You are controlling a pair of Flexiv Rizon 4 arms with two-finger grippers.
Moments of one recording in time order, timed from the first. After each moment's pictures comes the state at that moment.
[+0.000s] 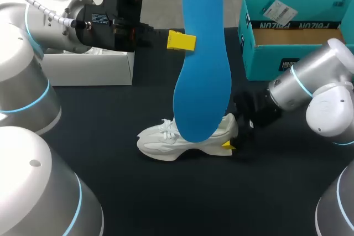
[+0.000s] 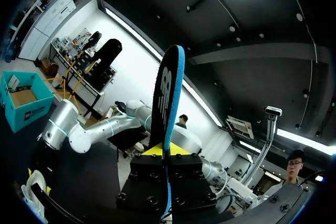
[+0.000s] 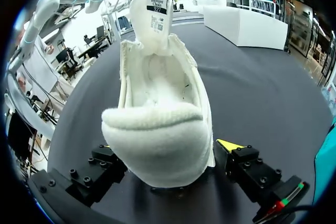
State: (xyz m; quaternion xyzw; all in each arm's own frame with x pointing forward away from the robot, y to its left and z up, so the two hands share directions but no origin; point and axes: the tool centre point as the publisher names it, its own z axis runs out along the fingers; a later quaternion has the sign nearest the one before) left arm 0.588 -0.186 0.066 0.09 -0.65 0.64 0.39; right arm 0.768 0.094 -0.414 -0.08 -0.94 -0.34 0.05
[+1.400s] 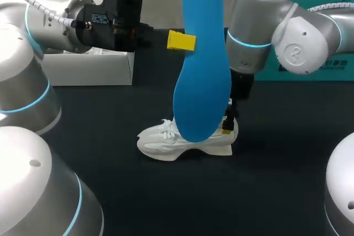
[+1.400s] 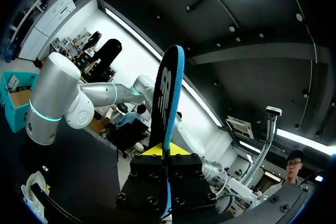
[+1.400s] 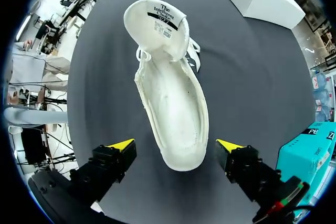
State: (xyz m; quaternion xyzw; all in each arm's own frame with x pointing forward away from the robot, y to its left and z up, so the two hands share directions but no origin) left arm 0.588 -0.186 0.066 0.09 -0.65 0.64 0.39; right arm 0.761 0.095 -0.329 -0.08 -0.99 -0.04 0.05
